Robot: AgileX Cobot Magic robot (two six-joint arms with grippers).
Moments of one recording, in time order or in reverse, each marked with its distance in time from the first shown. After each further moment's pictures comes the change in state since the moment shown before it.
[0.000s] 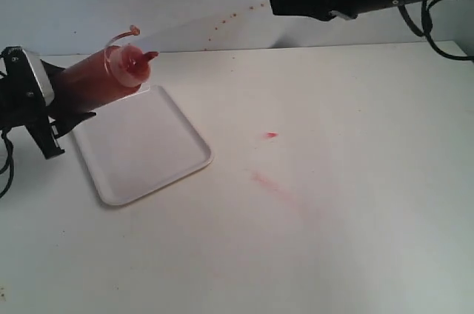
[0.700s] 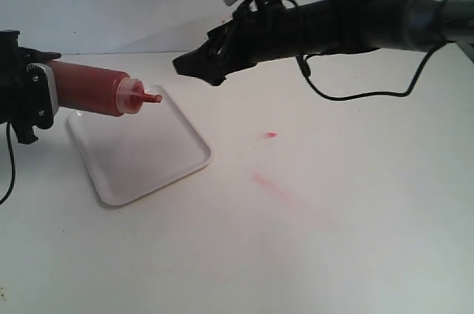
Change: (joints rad) left arm -0.028 0.000 0.000 -0.417 0.118 0.862; right arm 0.278 0.278 -0.119 0.156 -0.316 -0.283
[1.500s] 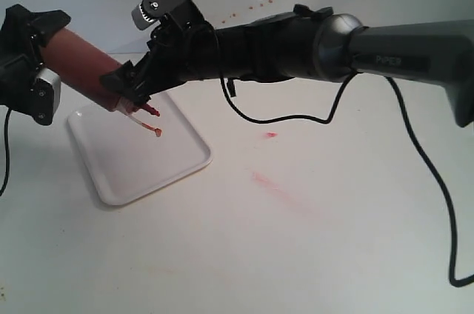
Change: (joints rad) left arm 0.000 0.000 0.000 -0.055 -0.346 0.547; right arm 0.209 0.105 -0.115 0.166 -0.214 -0.070
